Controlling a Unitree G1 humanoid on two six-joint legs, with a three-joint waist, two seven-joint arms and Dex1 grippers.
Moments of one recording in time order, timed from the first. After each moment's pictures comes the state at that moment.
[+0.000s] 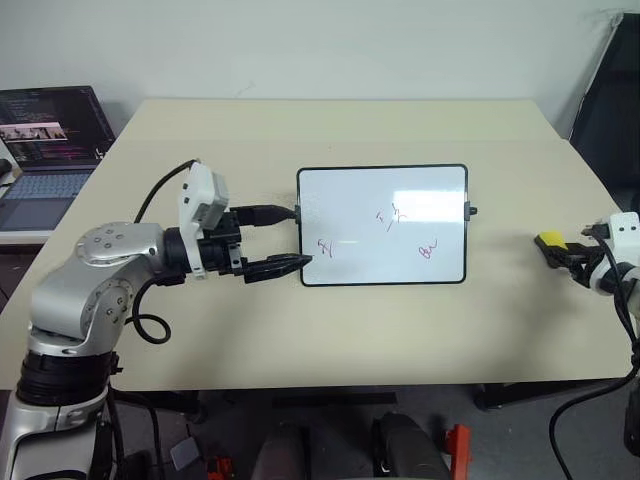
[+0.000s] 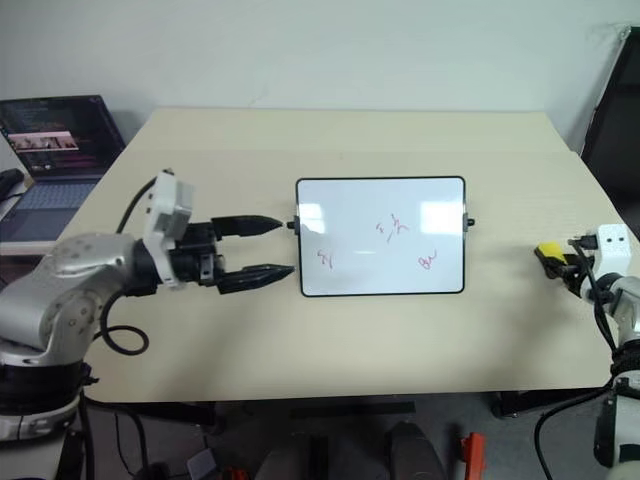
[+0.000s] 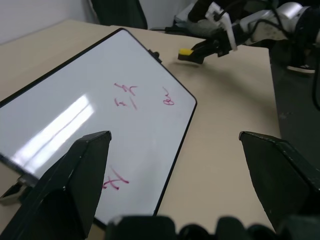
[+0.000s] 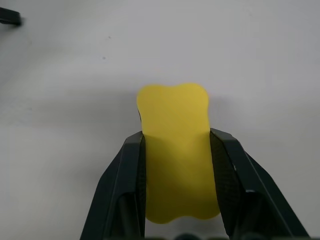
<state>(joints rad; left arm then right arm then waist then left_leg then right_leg) -0.47 0.82 0.11 -0.27 -0.67 0.66 -1.04 -0.56 -0.82 -0.29 0.74 0.26 0.34 0.72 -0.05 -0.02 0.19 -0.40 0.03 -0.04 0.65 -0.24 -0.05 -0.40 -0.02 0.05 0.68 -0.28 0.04</state>
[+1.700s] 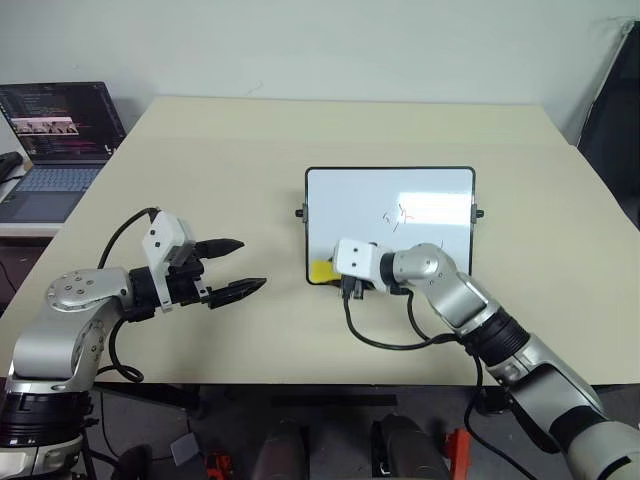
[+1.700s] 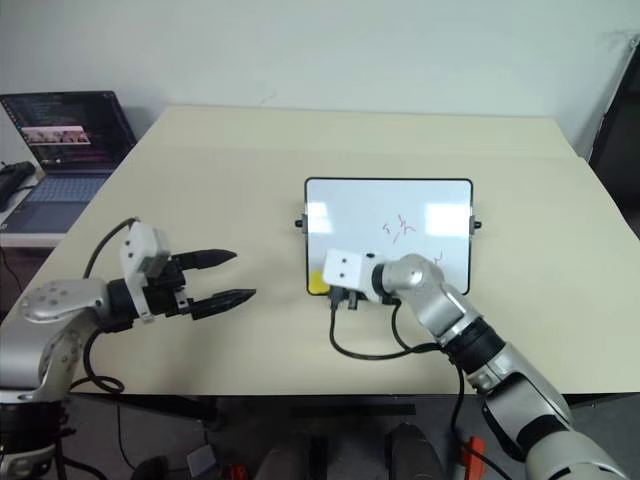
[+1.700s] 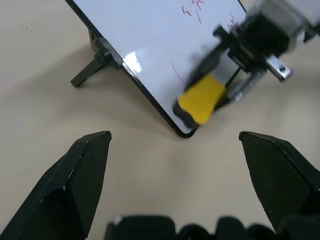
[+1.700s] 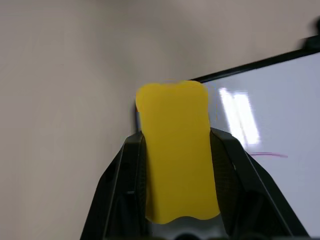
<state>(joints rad) -0.23 0.83 0.20 -0.15 -0.51 0.47 -1.05 -0.72 -0.36 0.57 0.17 -0.14 0.29 0.83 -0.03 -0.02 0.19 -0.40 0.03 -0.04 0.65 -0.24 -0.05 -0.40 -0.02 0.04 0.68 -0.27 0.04</state>
